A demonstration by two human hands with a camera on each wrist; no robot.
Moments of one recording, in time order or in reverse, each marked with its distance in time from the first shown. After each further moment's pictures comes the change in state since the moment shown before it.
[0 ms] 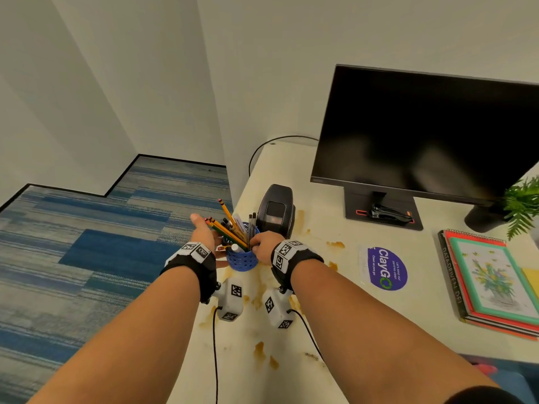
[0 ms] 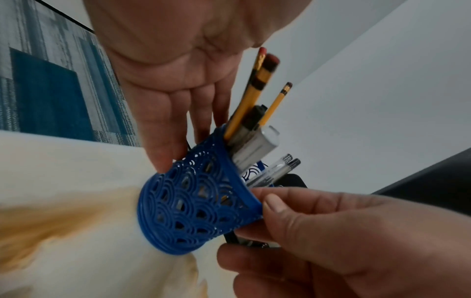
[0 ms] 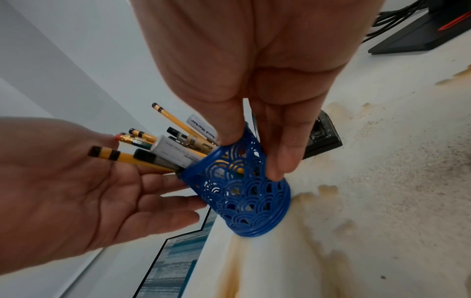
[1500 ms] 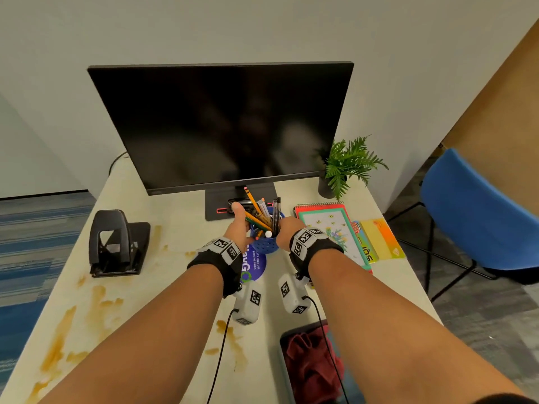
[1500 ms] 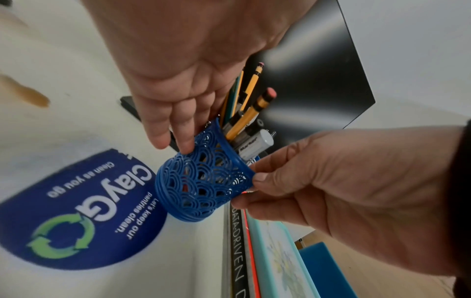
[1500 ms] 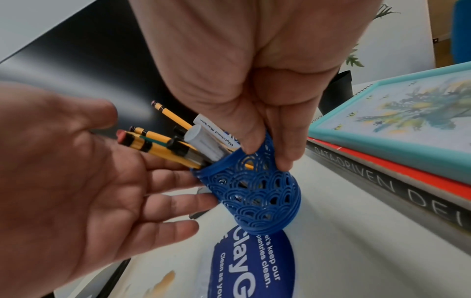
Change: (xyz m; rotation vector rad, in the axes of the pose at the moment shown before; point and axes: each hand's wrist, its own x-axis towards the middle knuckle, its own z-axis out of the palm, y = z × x) left_hand -0.129 -0.096 0.367 0.313 -0.562 0.101; right_hand -0.152 0.342 -0.085 0.172 0.232 0.514
